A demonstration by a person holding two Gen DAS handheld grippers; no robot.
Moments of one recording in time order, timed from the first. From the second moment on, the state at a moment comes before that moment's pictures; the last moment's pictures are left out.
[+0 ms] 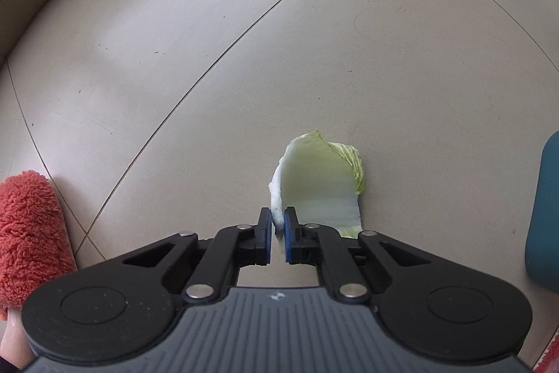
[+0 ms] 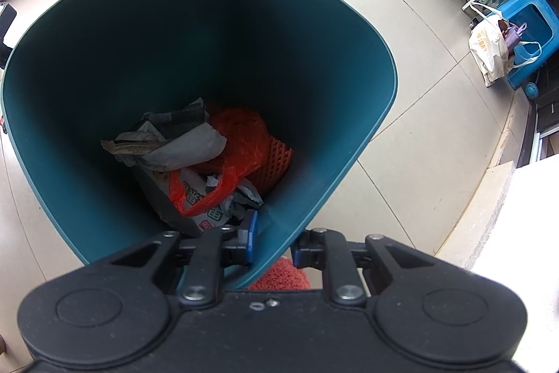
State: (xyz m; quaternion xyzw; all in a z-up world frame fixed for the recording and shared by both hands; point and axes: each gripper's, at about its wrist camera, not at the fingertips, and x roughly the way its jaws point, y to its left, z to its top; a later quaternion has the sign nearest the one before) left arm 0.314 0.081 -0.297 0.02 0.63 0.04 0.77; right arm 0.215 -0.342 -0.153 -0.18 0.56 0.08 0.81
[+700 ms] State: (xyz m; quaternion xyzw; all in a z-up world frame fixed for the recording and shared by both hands) left arm 0.279 0.042 -0.217 0.07 0.60 -0.01 0.80; right arm 0.212 -0.344 -0.149 -0.18 0.55 0.08 0.81
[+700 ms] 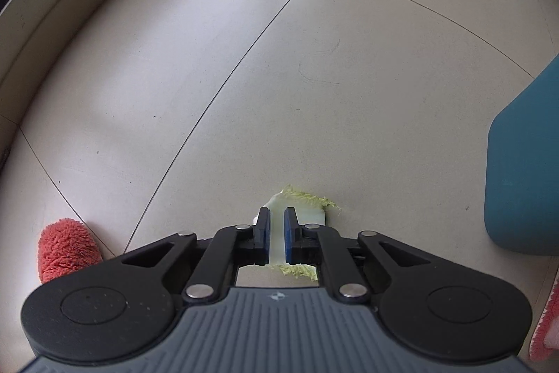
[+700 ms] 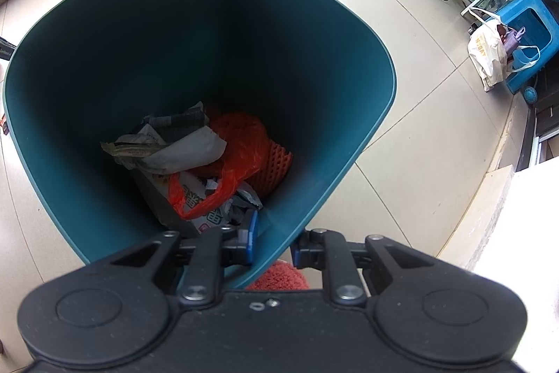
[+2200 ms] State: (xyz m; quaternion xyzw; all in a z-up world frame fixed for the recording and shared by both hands) left arm 0.317 0.093 -0.288 -0.06 0.65 -0.03 0.76; right arm 0.212 -0.339 -0.152 -0.19 0.55 0.08 0.81
